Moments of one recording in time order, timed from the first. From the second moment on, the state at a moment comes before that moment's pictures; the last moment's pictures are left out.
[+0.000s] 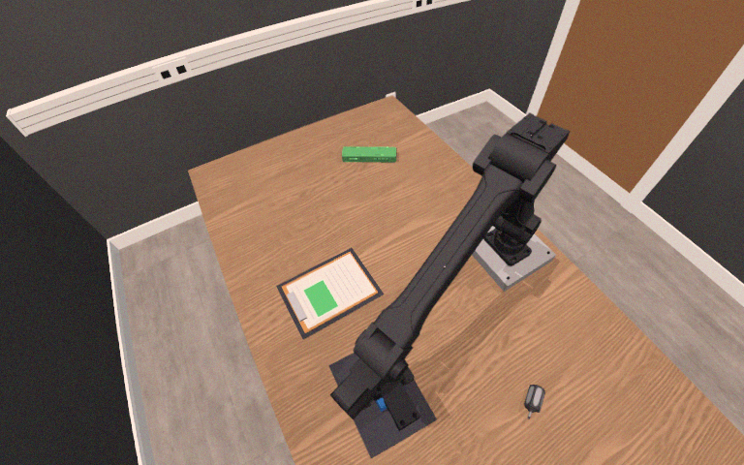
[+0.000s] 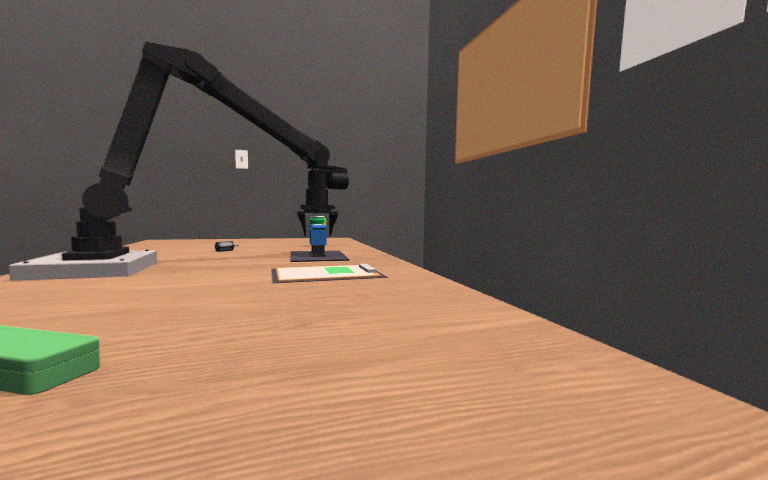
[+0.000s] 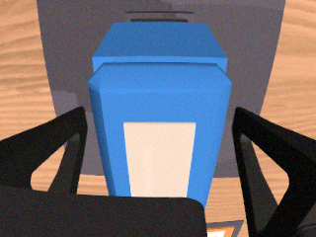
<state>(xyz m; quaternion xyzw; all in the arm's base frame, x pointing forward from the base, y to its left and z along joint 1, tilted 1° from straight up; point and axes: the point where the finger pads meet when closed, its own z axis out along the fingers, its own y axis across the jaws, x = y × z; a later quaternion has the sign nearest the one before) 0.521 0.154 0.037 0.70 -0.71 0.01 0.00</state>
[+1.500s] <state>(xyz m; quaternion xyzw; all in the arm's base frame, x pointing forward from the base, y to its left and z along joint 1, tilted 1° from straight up) 0.521 0.154 0.037 0.70 -0.71 0.01 0.00</state>
